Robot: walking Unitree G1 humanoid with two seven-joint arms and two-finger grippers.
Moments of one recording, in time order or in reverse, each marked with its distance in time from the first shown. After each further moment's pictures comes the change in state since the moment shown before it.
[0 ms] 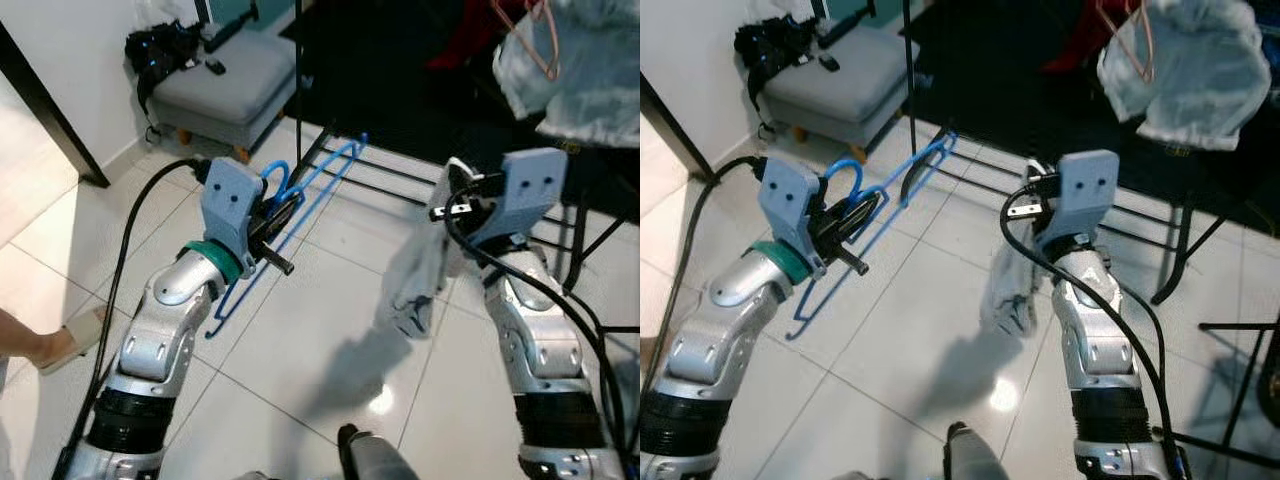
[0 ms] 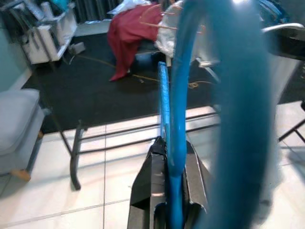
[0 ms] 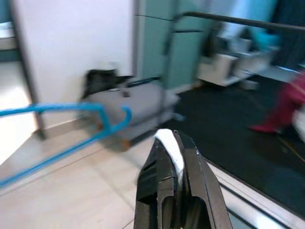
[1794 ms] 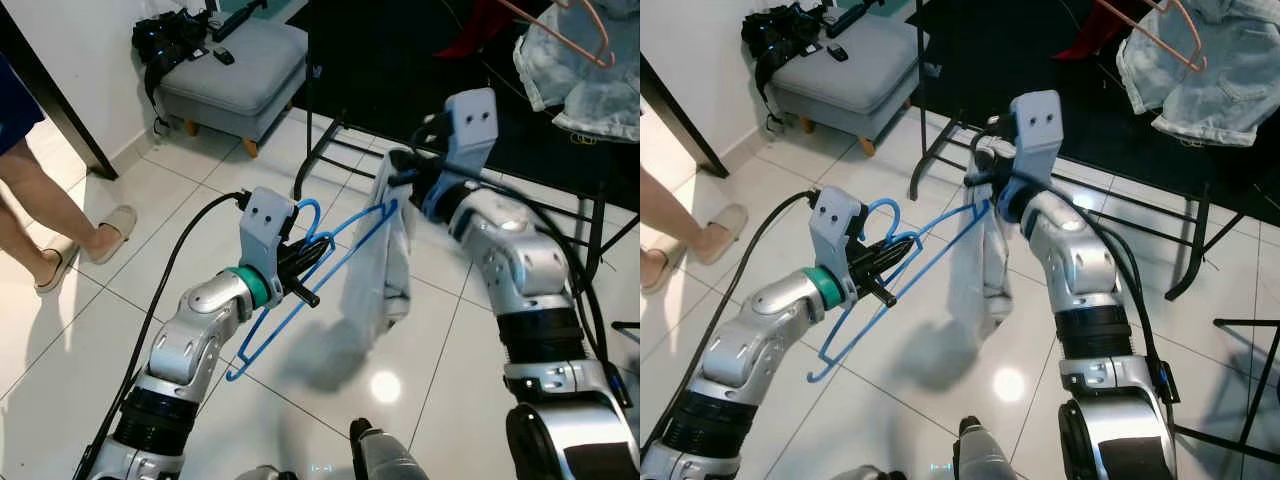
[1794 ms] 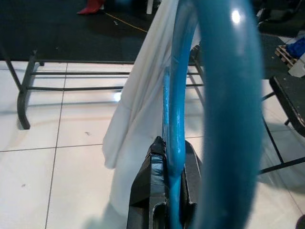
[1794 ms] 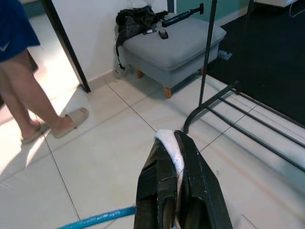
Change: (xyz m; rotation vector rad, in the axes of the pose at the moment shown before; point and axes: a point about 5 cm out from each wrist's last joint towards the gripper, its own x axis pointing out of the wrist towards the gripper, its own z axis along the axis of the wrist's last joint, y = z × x) left arm 0.025 -0.044 -0.048 -0.221 0.200 -0.063; right arm 0.049 0.007 -0.008 0.120 0.295 0.097
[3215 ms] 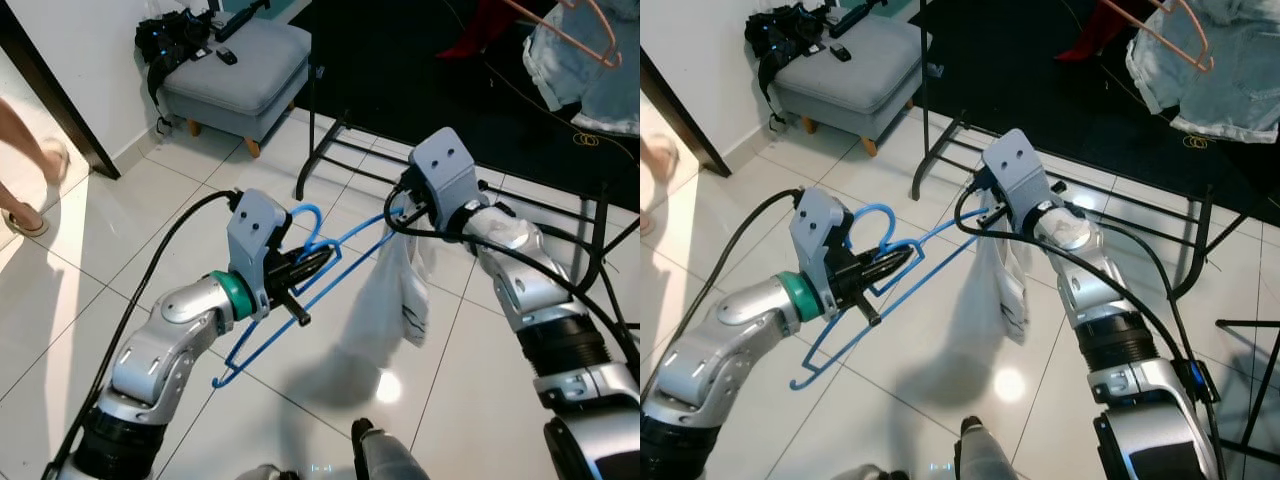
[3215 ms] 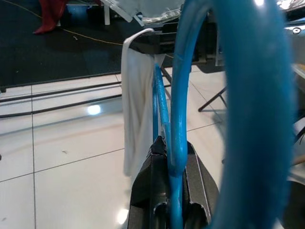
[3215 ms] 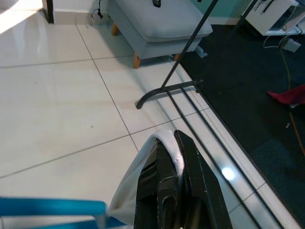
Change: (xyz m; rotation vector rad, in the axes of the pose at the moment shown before) left arm -0.035 -0.013 0.024 0.091 -0.027 -0.247; right arm -0.009 -0.021 -0.022 -0.438 0.117 -0.009
